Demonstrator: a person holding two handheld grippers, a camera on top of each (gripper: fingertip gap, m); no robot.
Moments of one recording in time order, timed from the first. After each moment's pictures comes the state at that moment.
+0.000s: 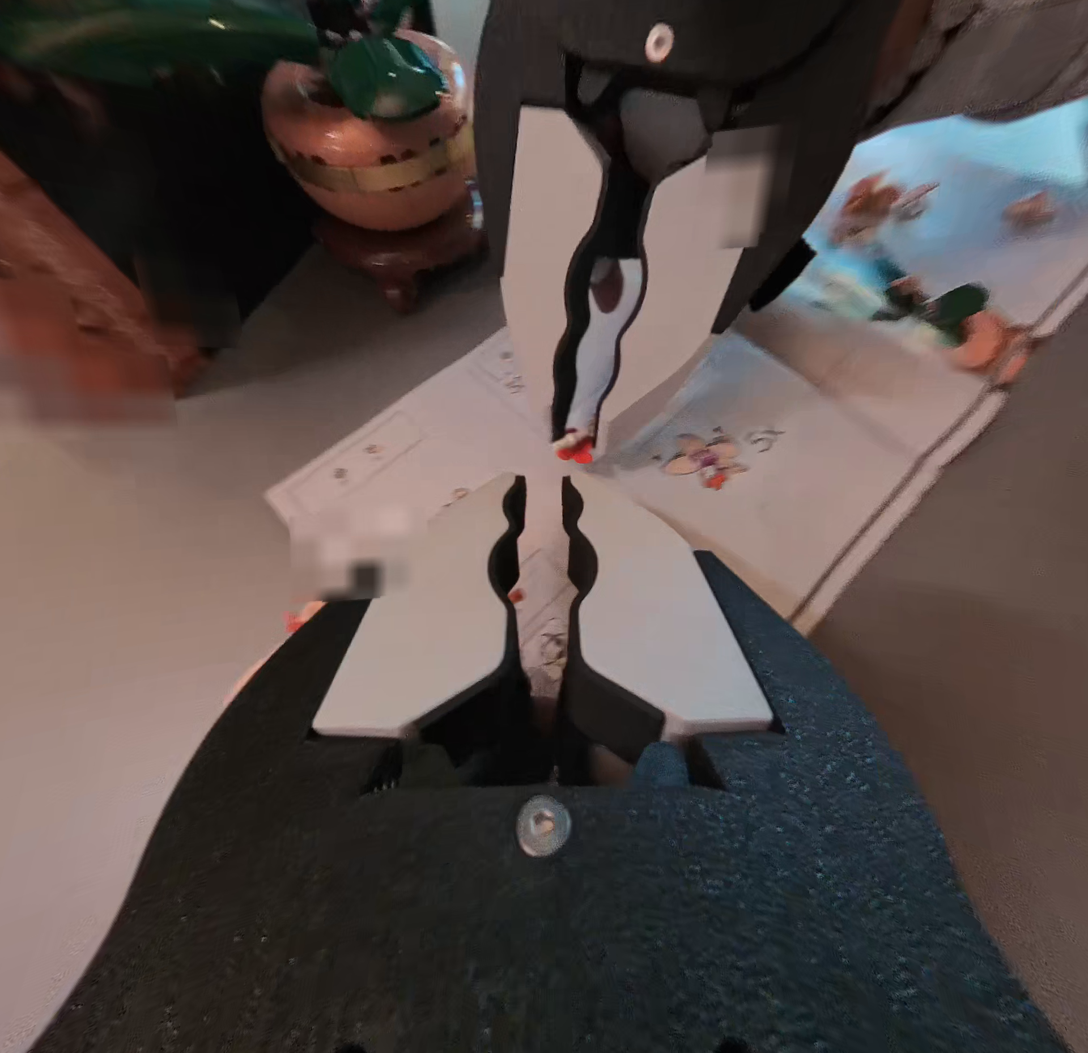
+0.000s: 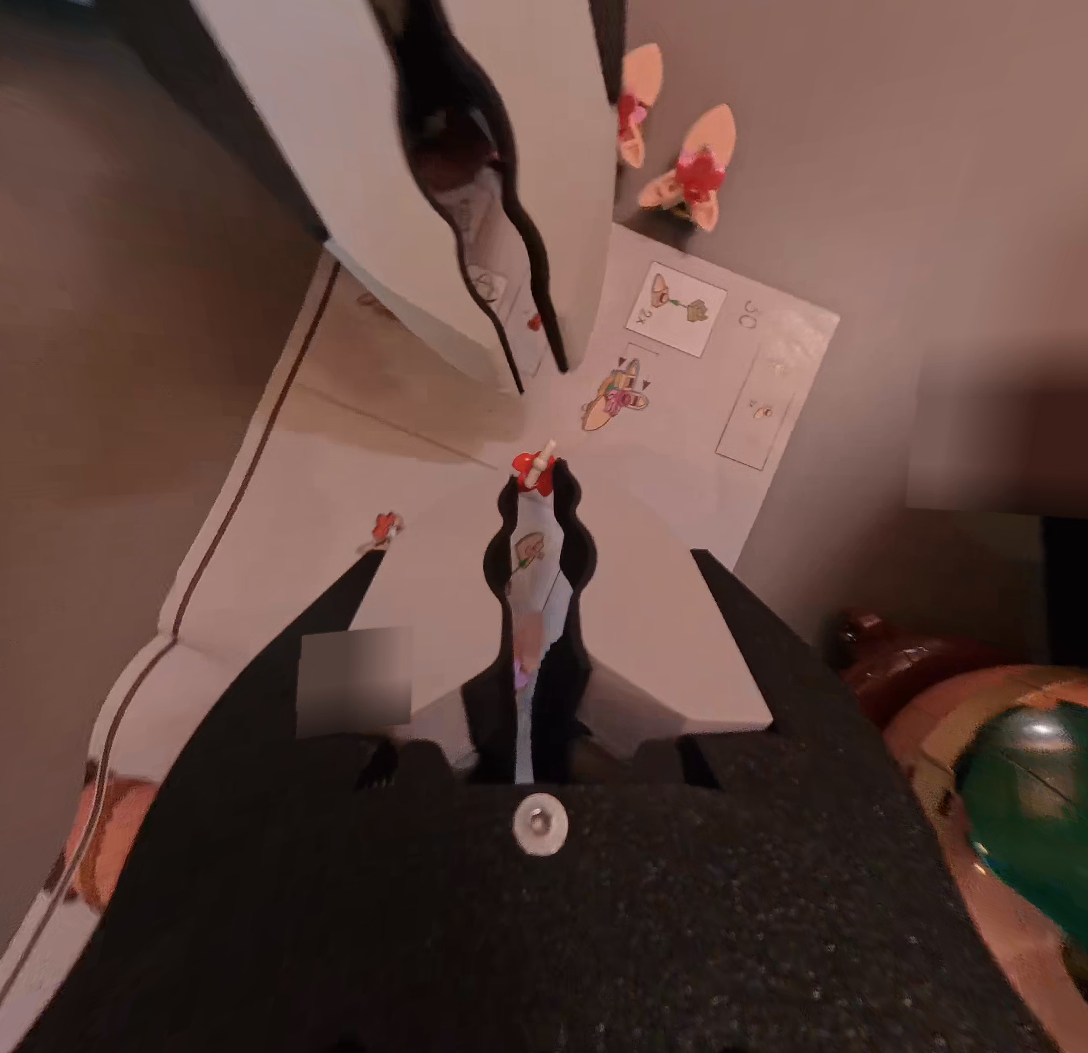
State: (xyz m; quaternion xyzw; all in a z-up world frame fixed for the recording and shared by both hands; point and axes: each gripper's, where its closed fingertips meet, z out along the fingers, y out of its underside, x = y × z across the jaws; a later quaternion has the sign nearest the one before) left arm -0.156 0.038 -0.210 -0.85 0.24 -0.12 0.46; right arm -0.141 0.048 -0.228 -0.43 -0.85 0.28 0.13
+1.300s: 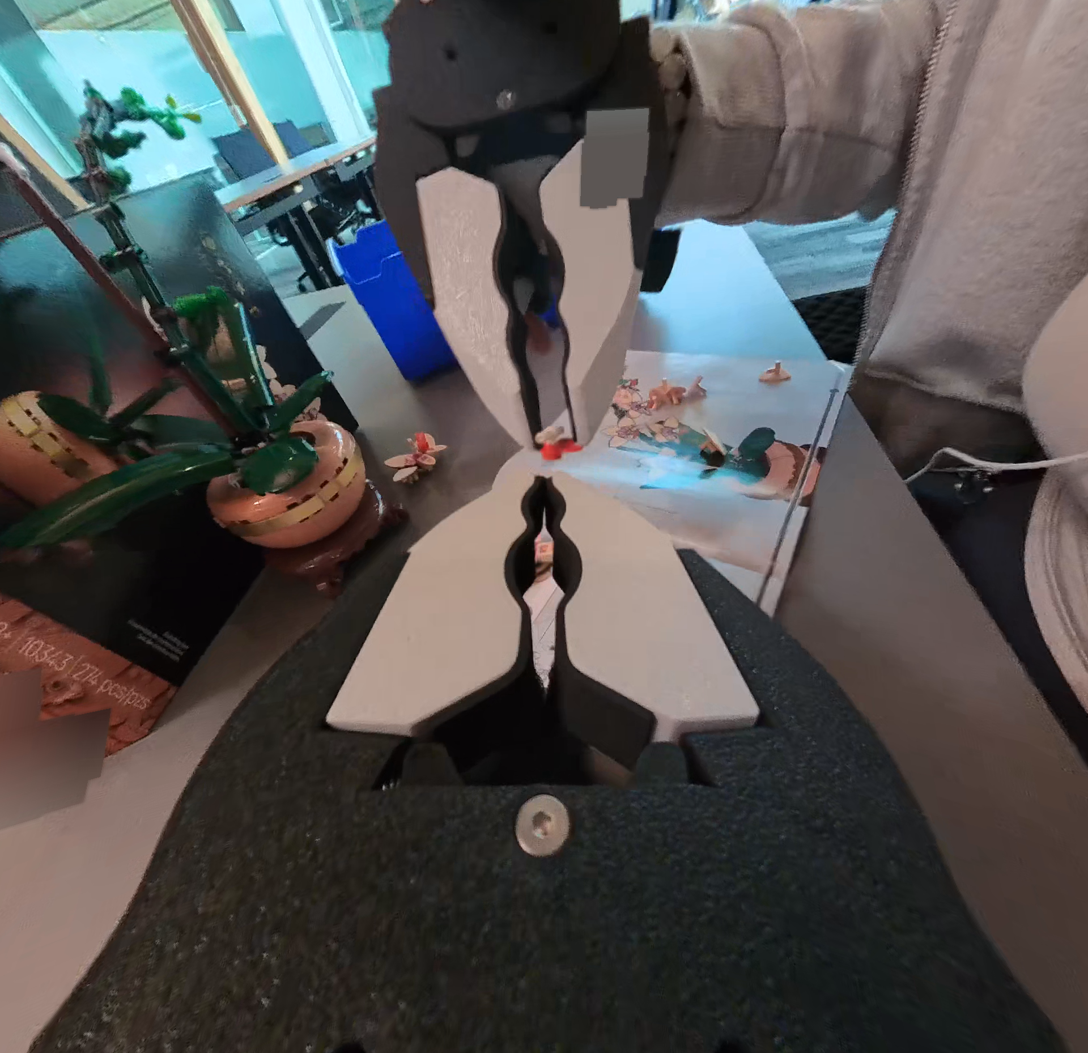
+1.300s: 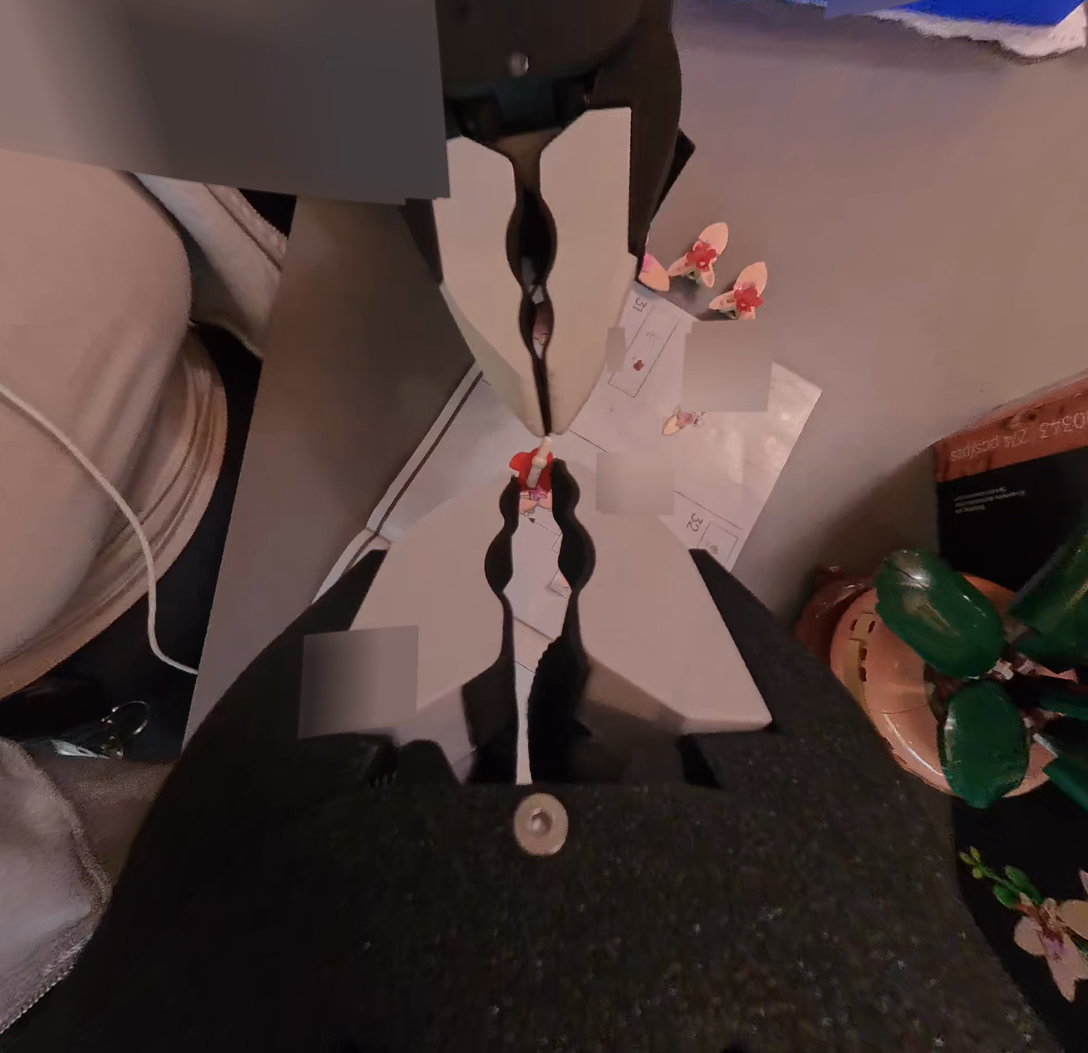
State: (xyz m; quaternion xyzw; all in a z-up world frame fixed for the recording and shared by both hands) left arm -0.086 0.029 -0.144 -0.68 0.36 -0.16 0.62; right arm -0.080 0.032 -0.147 -0.36 -0.85 0.33 0.17
